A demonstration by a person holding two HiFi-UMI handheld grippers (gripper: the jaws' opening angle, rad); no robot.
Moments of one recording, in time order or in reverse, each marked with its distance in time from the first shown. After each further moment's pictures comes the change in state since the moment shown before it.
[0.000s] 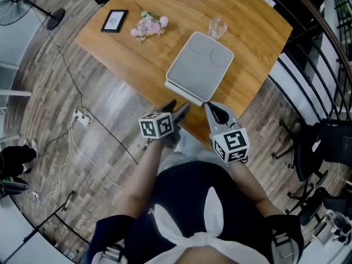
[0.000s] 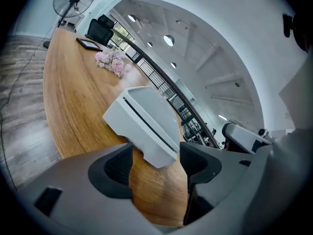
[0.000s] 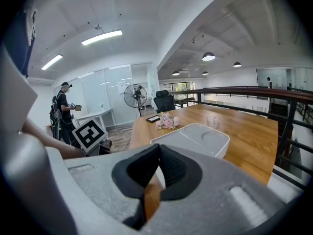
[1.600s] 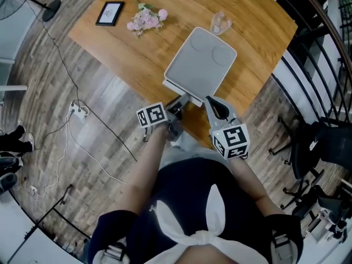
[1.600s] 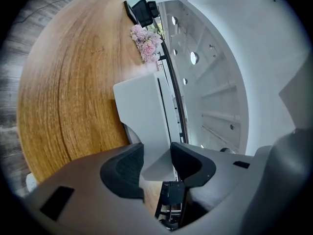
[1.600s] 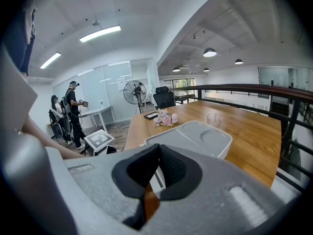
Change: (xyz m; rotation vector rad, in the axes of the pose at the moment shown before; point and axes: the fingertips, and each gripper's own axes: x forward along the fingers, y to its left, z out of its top) left arm 0.047 0.028 0.005 -0.451 -0.063 -0.215; right arm 0.034 -0.022 -0.006 -0.002 0.045 0.007
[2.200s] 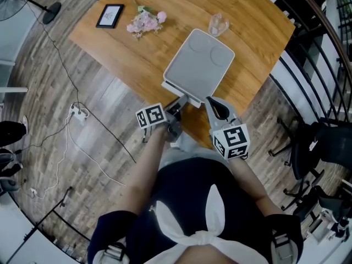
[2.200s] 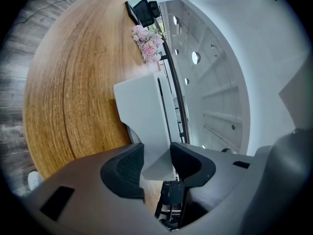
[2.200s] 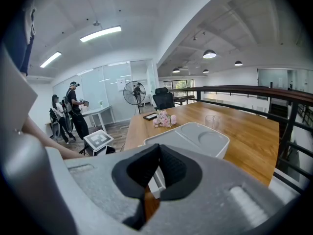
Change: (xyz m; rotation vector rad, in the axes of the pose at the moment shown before) left arm -0.004 0.000 -0.002 -0.010 0.001 0.017; right arm -0.008 -0.002 0.003 -0.007 -0.007 -0.011
